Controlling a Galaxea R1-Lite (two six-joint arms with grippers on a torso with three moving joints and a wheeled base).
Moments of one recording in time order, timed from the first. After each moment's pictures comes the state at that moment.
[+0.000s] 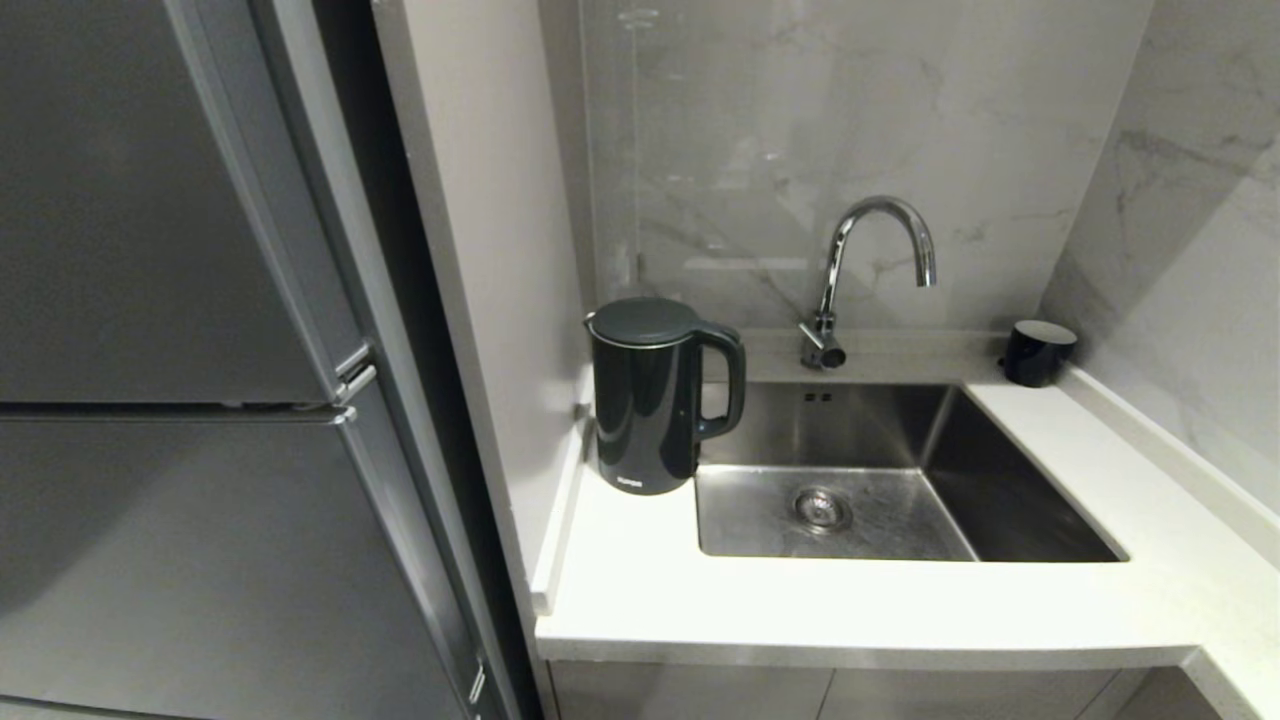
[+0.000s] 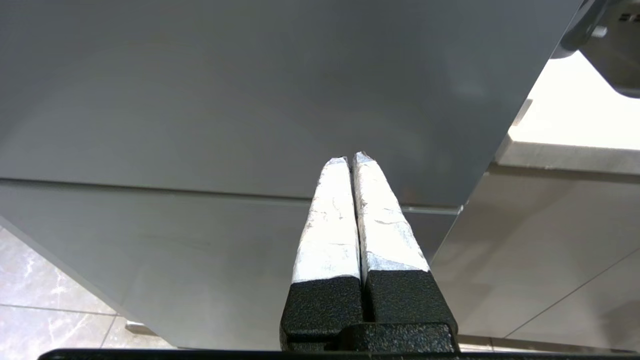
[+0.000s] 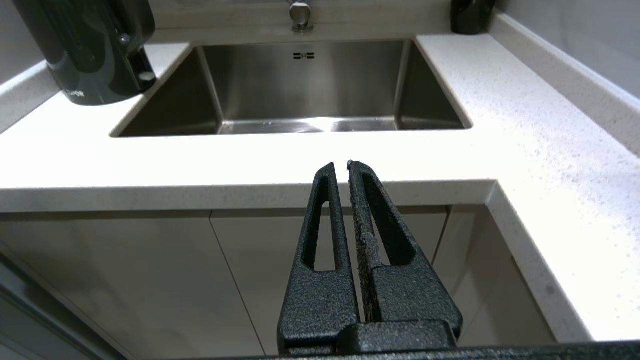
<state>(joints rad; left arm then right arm) 0.00 0.00 -0.09 0.21 0.03 -0.01 0.00 0.00 0.00 0.00 0.00 0.00</state>
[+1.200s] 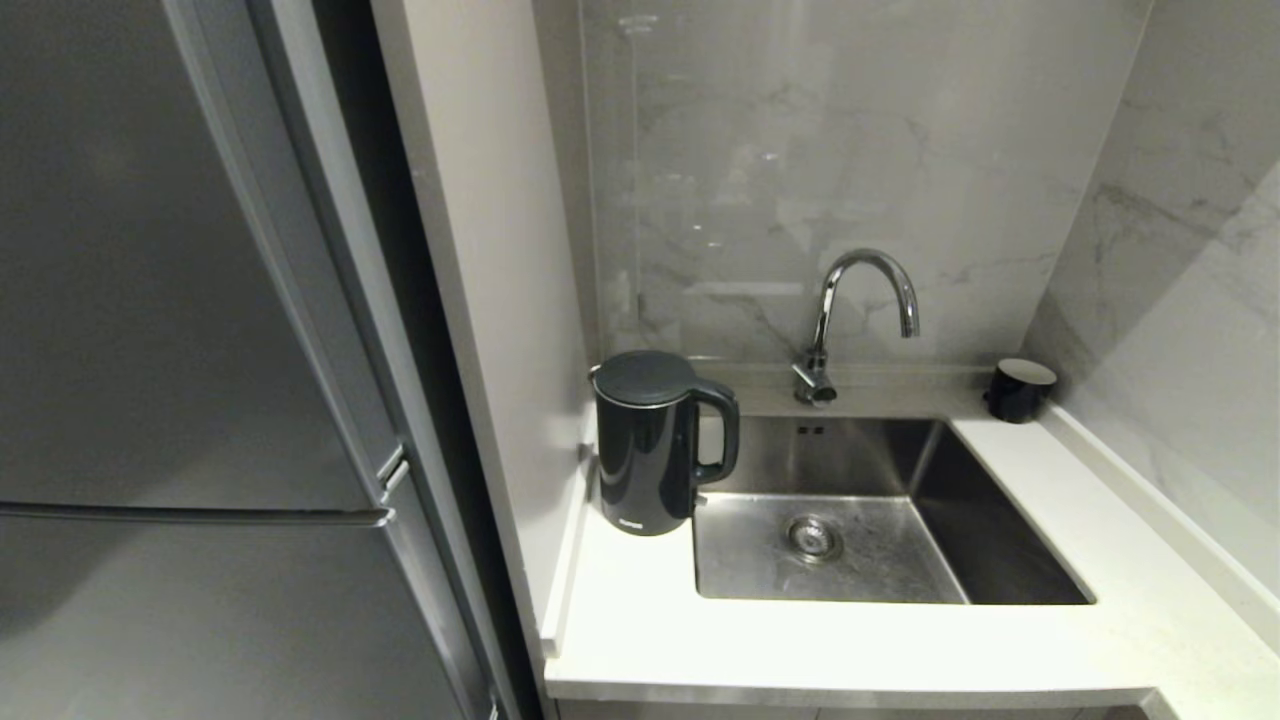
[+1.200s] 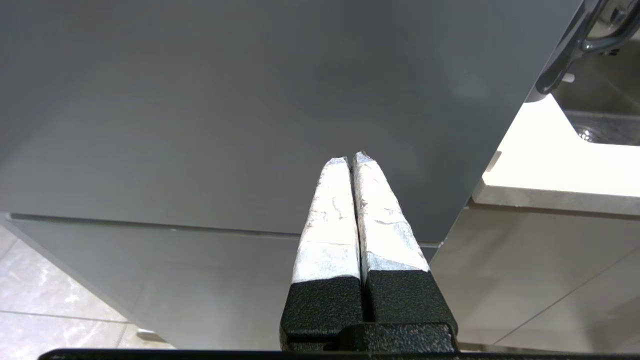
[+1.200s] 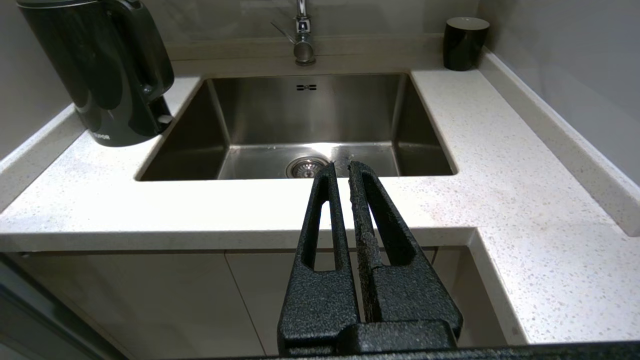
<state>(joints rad) 0.00 0.00 -0.09 0.21 0.03 -0.01 0.00 0.00 0.00 0.00 0.00 0.00</state>
